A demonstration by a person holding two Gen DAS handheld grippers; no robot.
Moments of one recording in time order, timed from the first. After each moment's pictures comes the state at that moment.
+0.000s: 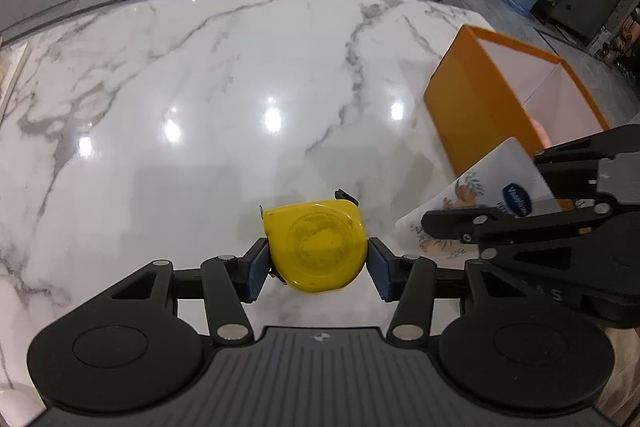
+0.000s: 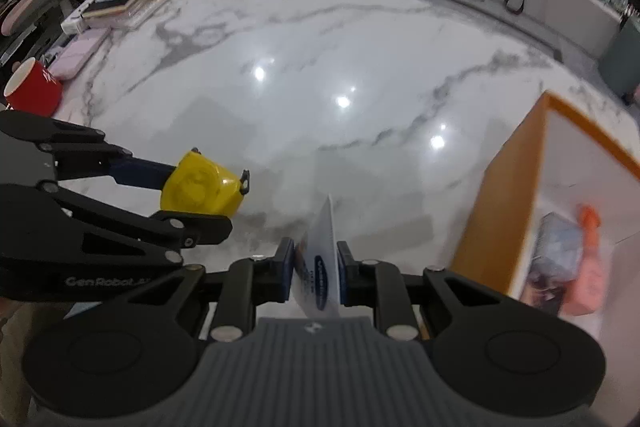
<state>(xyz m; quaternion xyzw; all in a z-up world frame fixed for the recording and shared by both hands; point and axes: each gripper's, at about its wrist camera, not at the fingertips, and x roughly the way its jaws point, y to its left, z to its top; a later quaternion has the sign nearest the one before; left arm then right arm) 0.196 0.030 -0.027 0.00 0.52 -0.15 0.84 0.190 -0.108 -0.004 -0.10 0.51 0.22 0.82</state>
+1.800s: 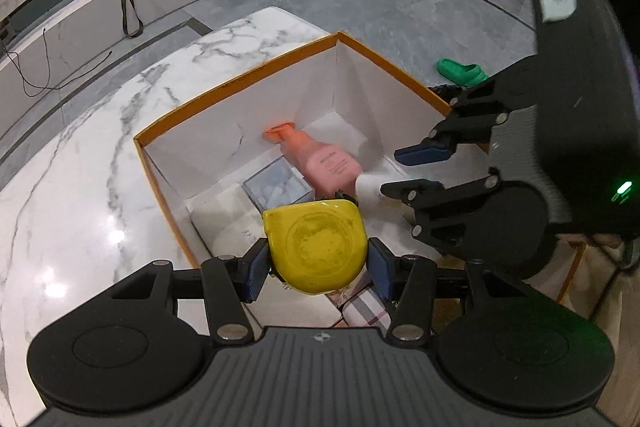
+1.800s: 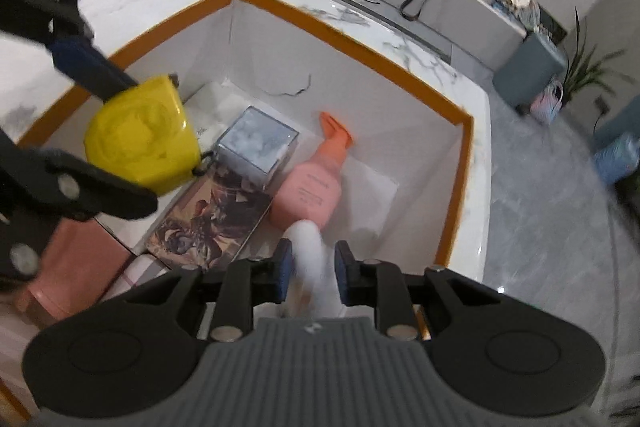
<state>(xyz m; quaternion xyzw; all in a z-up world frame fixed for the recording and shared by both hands) 0.209 -0.203 -0.012 0.18 0.46 -0.32 0.80 0.192 -0.315 -0.015 -0.20 0.48 0.11 0.85</state>
